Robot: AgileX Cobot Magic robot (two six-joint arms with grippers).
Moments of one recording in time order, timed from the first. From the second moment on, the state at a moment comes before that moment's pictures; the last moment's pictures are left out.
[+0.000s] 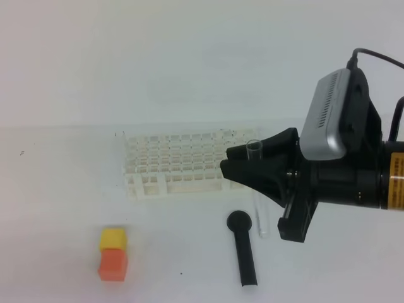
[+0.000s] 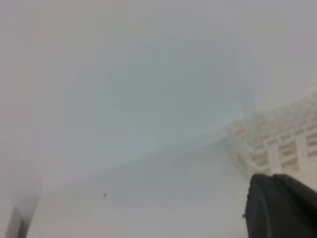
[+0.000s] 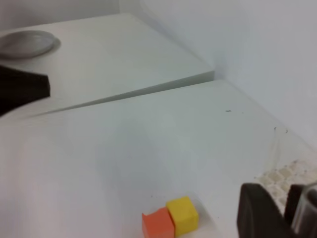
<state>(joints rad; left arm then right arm) -0.22 0.10 -0.10 -0.31 0.04 0.73 0.56 1.34 -0.87 -1.46 -0.68 1.21</state>
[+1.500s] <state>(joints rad) -0.19 -0.01 0.00 -0.46 0.37 0.14 0.56 1.34 -0.87 -1.46 -0.70 1.34</state>
